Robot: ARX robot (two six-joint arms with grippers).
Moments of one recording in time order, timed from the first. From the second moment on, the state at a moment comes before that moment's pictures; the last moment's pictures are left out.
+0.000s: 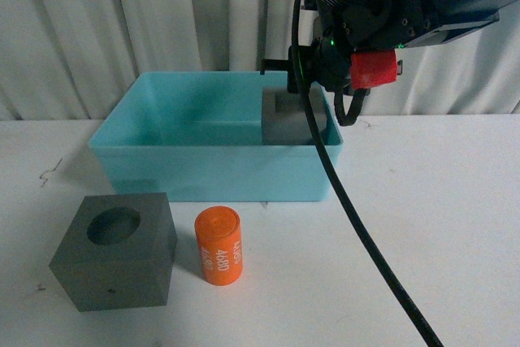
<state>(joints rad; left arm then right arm) 0.00 0.01 0.01 0.00 0.00 -0.01 0.36 2.40 1.83 -0.01 0.23 0.24</state>
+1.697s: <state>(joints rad) 0.00 0.01 0.01 0.00 0.00 -0.01 0.08 0.46 0.01 0.45 0.06 0.01</state>
